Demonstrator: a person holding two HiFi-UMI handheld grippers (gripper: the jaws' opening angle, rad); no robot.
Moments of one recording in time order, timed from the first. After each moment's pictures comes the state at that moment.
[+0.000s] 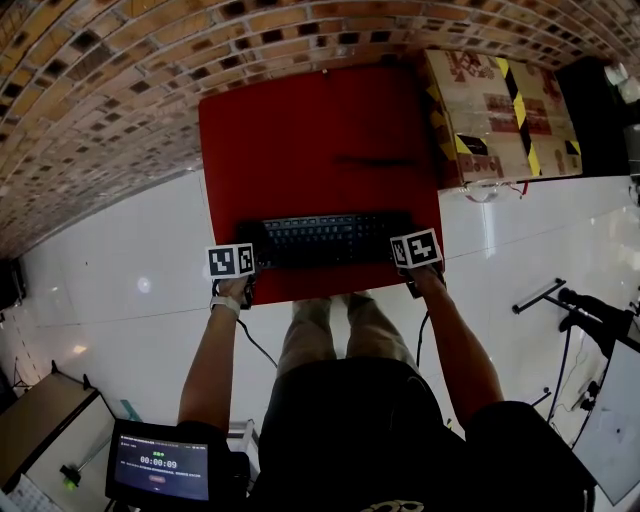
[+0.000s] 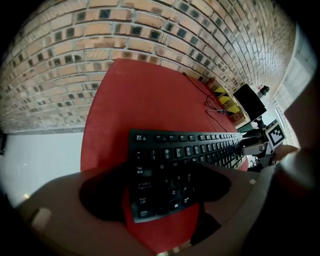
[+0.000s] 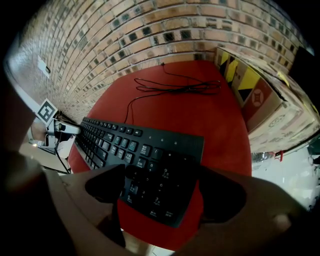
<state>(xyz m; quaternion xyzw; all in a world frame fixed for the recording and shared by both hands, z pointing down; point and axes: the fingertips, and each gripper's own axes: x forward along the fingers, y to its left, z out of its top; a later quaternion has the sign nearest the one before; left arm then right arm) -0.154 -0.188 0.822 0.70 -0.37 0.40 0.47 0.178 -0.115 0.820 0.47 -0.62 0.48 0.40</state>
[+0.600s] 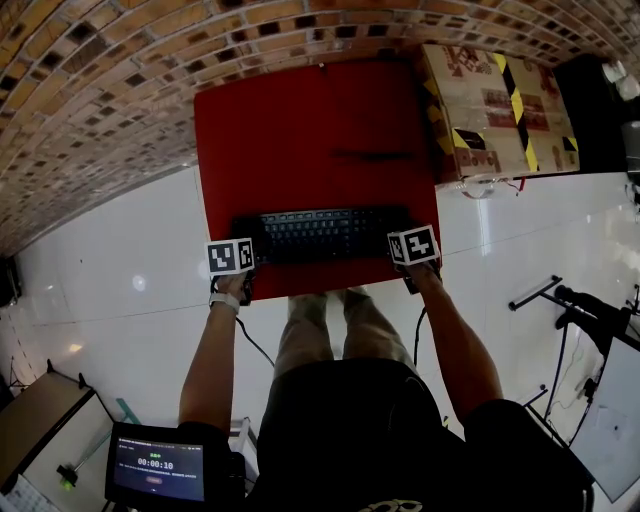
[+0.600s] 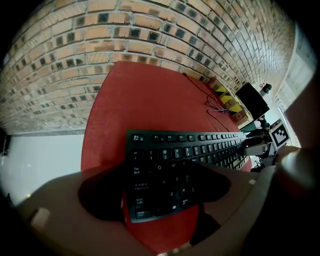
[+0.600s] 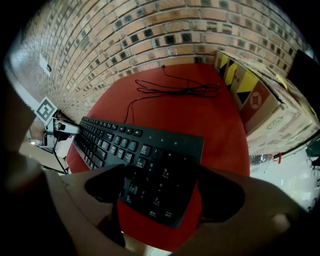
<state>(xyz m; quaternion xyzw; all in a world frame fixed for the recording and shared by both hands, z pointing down) -0.151 -0.188 0.820 0.69 -0.38 0.40 0.46 0.179 -0.115 0.819 0.48 -0.62 0.47 0.40</state>
